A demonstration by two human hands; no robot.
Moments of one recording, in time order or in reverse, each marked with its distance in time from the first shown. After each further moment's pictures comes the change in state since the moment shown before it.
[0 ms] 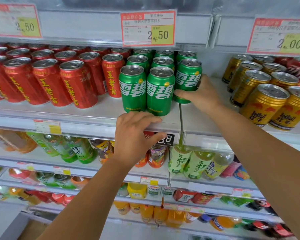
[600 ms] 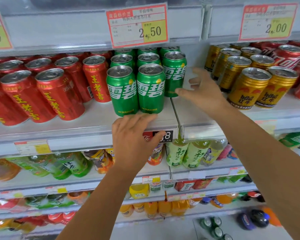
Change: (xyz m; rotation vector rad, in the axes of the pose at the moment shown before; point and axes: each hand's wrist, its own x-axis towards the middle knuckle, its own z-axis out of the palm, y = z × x) left_hand -0.001 -0.005 -0.001 -0.011 0.013 0.038; right_hand -0.037 -0.009 -0.008 -0.064 0.121 0.181
